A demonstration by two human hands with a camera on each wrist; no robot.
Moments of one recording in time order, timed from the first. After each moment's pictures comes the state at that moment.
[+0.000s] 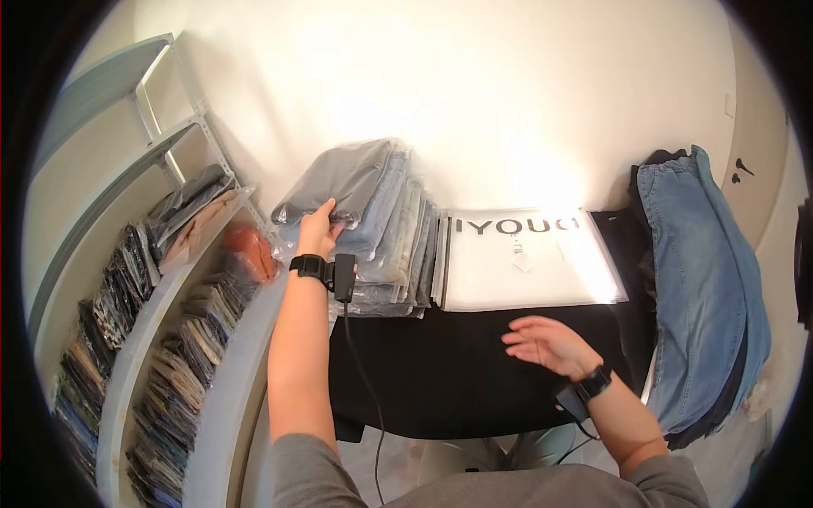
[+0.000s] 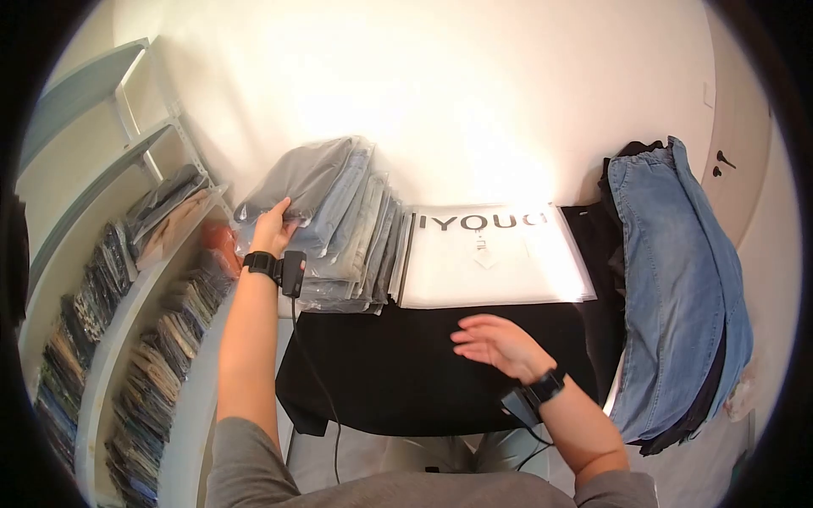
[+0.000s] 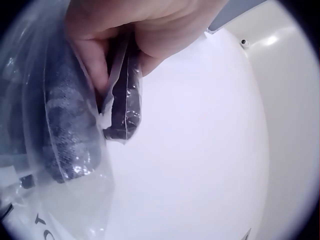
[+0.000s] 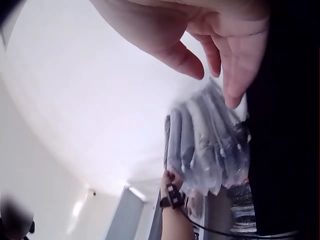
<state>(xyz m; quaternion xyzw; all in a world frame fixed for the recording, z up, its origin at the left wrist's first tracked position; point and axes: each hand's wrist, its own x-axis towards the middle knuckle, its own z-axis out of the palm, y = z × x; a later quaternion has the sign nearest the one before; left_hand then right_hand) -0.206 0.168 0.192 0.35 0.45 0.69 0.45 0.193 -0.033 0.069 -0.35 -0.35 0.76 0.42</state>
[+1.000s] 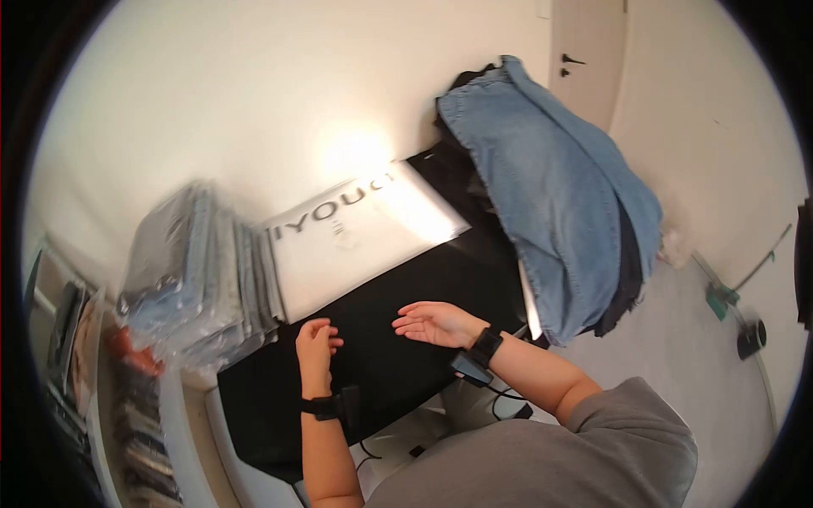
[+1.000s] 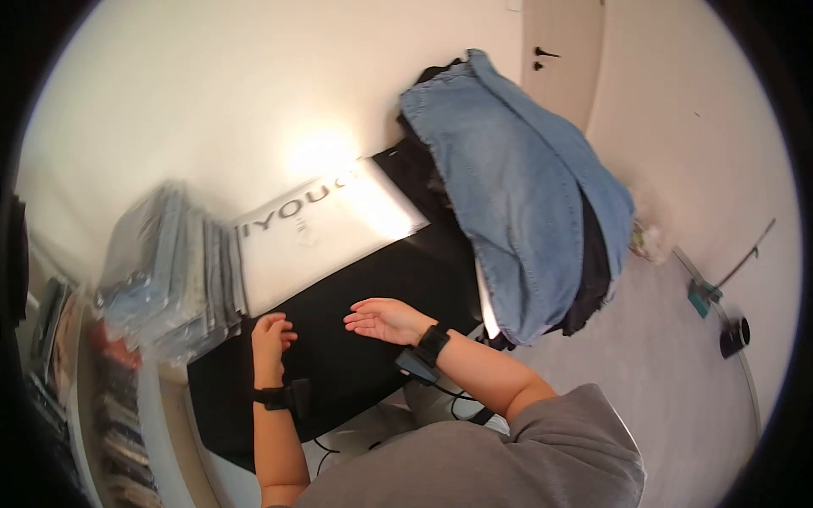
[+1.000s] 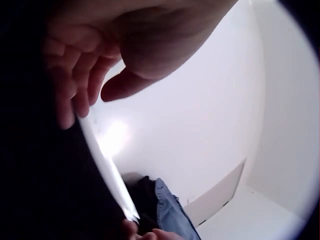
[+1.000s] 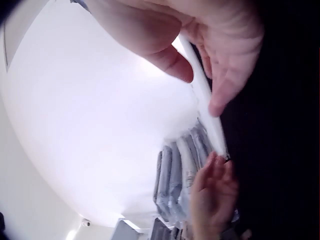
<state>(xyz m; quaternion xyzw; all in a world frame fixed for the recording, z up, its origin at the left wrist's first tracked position) -0.009 0.017 0.009 0.54 0.51 0.42 0.52 0.243 -0.059 -0.029 -0.28 -0.19 0.77 0.54</state>
